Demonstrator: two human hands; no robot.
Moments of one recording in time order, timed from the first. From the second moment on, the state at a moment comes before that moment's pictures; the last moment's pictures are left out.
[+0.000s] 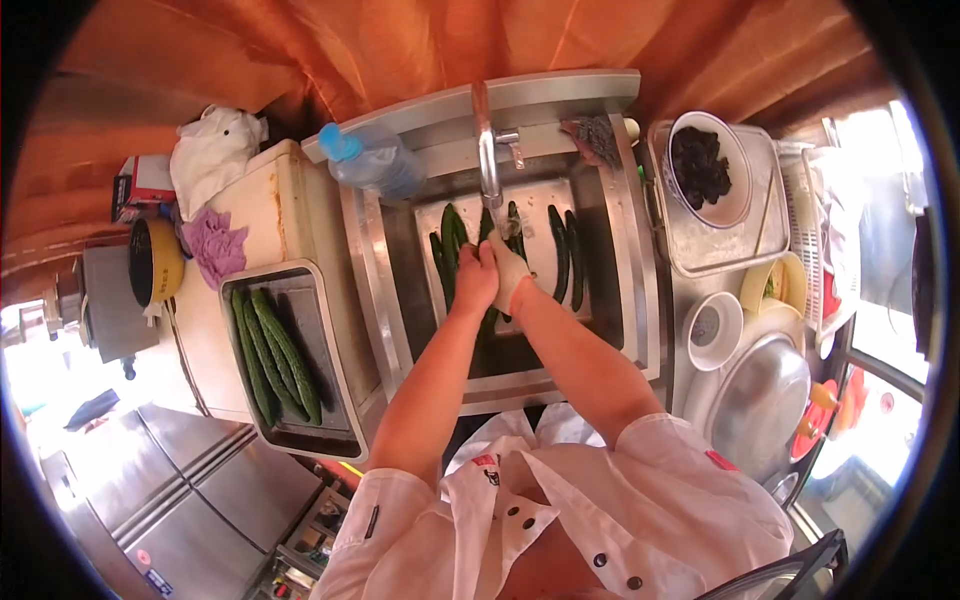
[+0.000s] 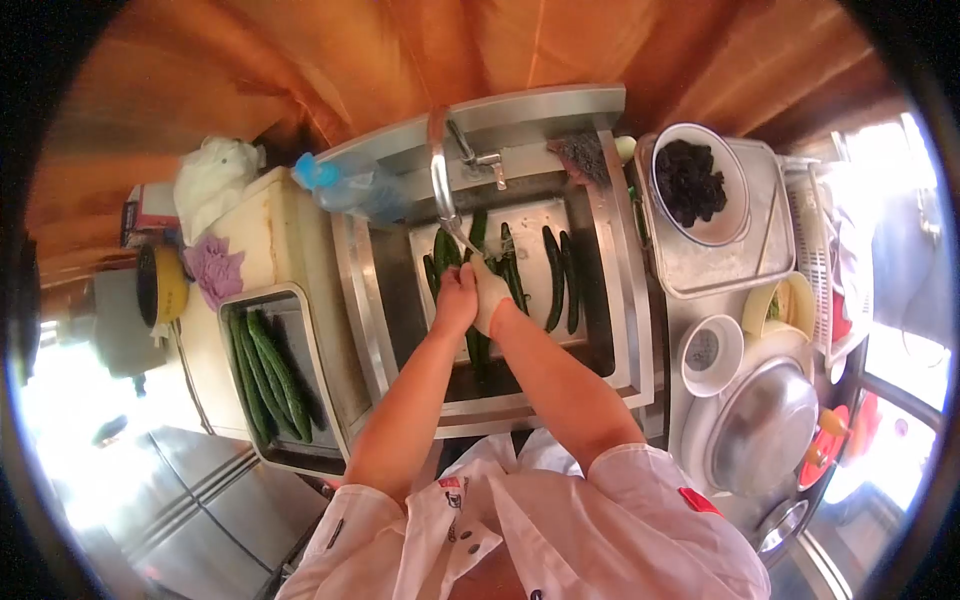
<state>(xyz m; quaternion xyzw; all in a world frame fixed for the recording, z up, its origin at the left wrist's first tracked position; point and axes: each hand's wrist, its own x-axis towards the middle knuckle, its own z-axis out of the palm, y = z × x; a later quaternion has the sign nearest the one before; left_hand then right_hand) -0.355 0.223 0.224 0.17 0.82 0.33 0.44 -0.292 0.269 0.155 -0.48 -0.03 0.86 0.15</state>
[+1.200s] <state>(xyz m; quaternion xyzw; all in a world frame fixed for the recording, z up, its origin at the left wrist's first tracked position) -0.334 0.051 0.297 0.51 0.82 0.17 0.18 -0.311 0.325 0.164 -0.48 -0.05 0.87 0.06</state>
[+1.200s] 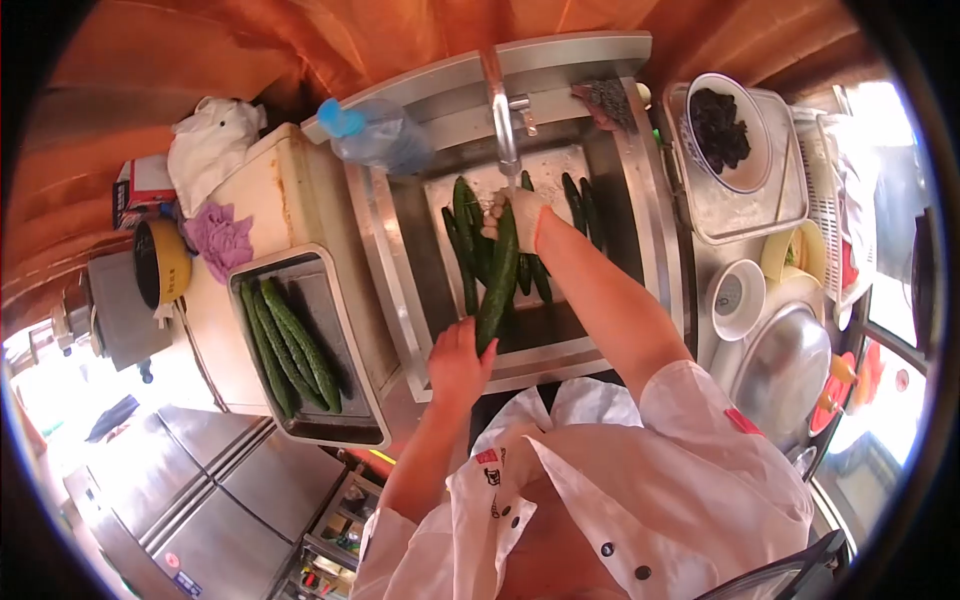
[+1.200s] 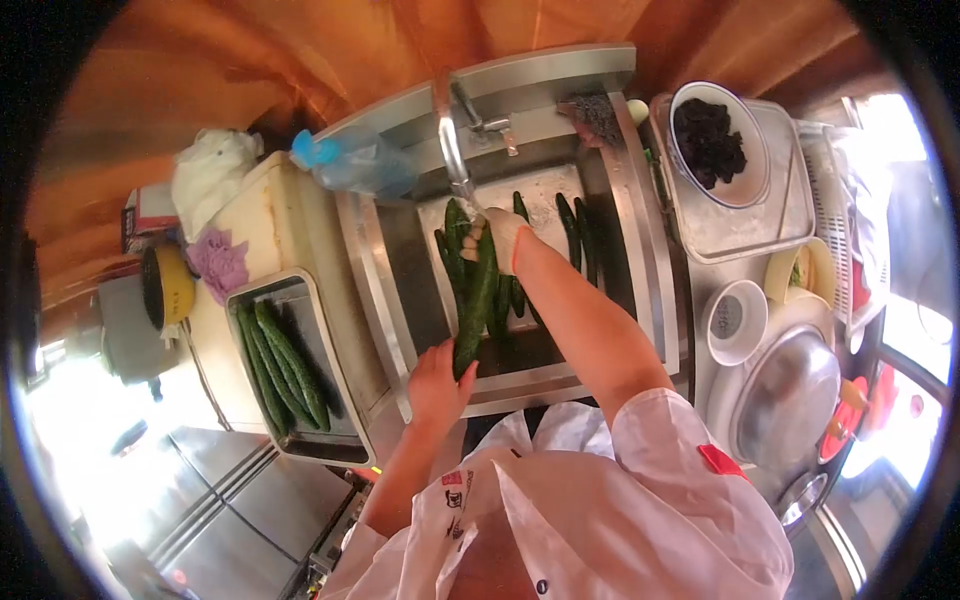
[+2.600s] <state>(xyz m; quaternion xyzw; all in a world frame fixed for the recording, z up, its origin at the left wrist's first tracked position) -0.400 0.026 0.396 0.41 0.90 0.12 0.09 -0.173 0.285 -0.018 -0.66 -0.65 0.28 -0.25</state>
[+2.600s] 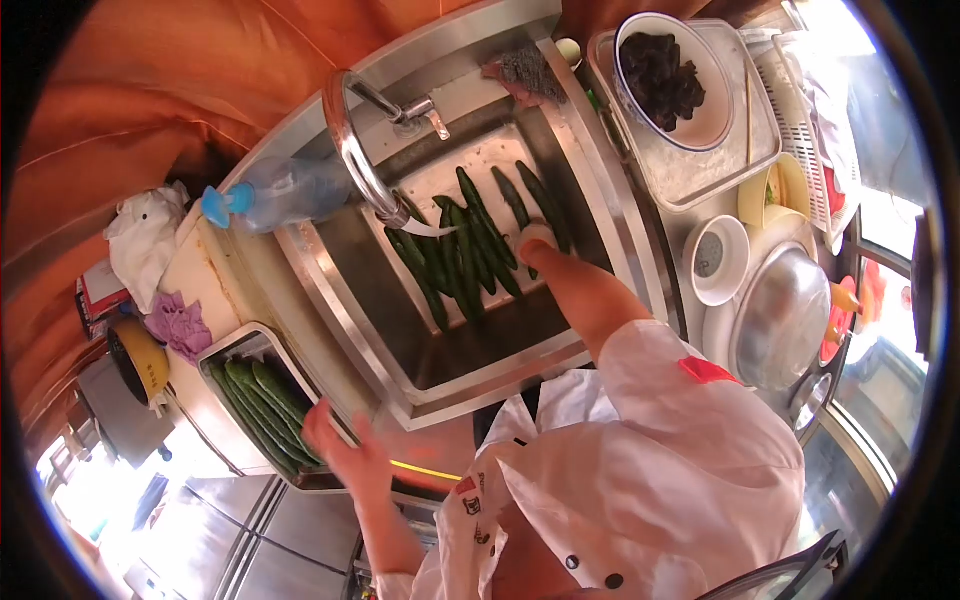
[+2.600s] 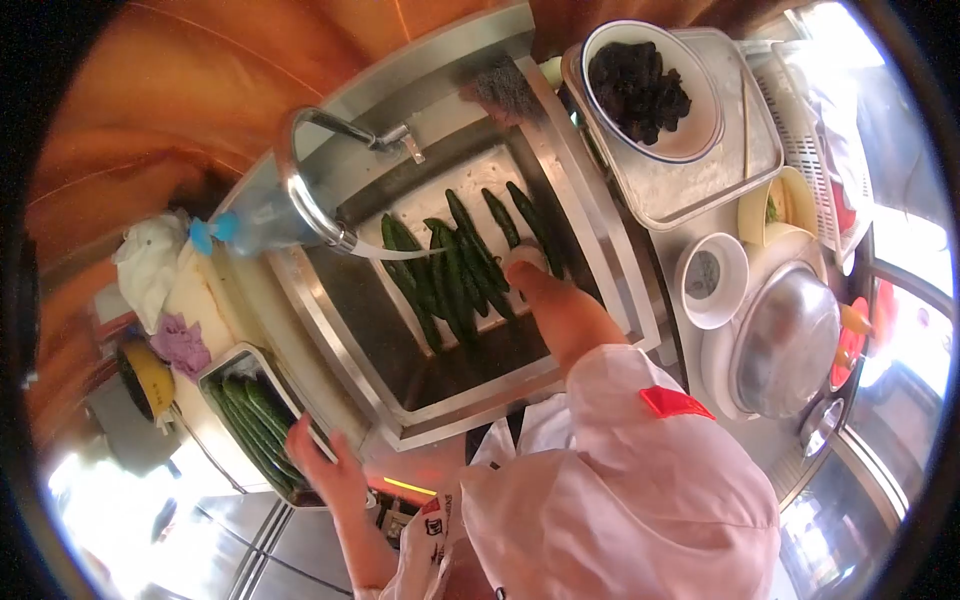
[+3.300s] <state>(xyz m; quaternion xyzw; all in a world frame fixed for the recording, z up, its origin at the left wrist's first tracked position) -0.386 0.274 0.232 0.53 0.74 0.02 0.42 -0.234 0.316 0.155 -0.66 -0.57 0.49 0.04</state>
